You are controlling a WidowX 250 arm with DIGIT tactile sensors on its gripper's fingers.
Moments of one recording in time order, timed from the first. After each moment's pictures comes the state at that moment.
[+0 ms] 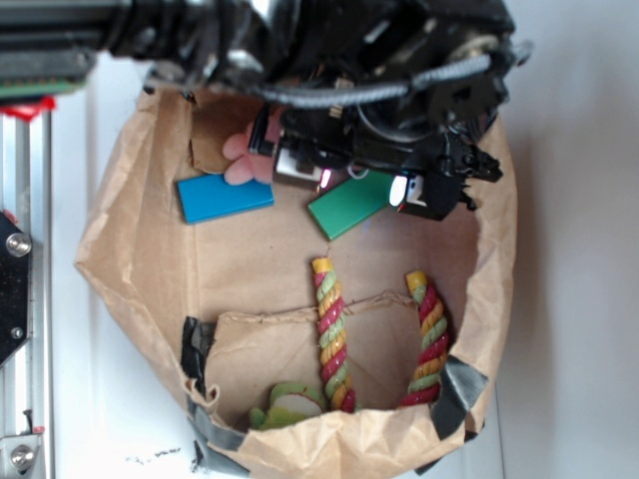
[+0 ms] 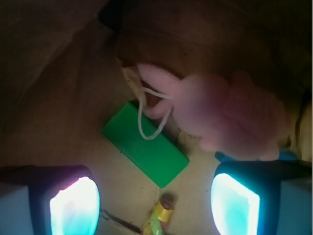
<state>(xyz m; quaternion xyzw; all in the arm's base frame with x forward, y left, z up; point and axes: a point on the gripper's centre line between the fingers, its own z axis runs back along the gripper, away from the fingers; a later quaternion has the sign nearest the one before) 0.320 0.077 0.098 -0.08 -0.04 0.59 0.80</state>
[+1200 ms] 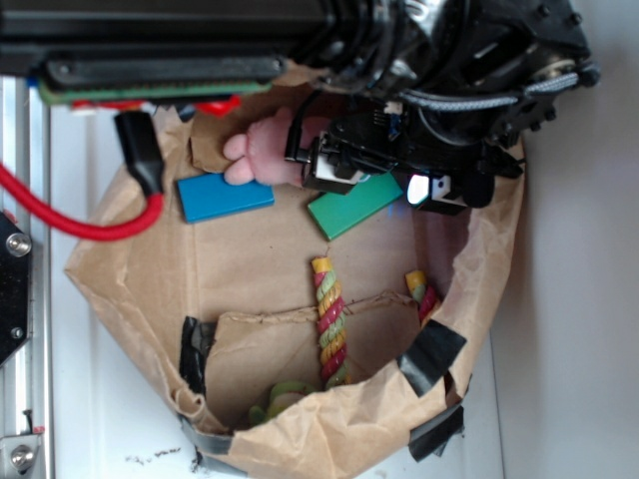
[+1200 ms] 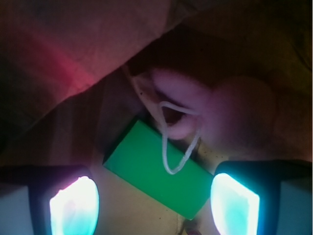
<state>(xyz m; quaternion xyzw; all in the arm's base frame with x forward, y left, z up) 0.336 0.083 0.062 -0.02 0.02 0.66 0.75</state>
